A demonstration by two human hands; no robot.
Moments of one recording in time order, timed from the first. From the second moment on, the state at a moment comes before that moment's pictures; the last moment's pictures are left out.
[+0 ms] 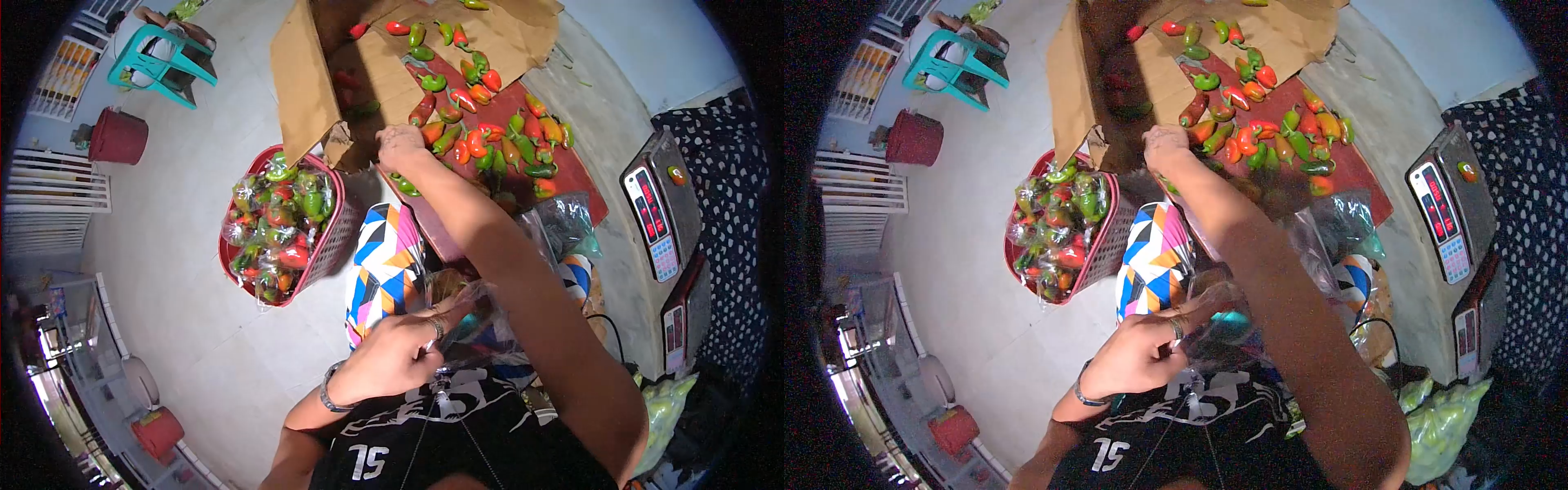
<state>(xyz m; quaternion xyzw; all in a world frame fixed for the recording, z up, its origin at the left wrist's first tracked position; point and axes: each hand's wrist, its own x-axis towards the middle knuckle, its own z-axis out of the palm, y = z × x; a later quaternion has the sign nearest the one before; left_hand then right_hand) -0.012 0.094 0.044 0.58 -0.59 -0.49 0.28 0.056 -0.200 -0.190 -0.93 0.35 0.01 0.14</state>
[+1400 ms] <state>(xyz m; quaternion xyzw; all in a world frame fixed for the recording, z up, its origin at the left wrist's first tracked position) -0.045 0.054 0.046 0.56 -0.61 -0.51 0.24 -0.702 -0.410 -0.117 -0.51 0.86 -0.01 0.00</state>
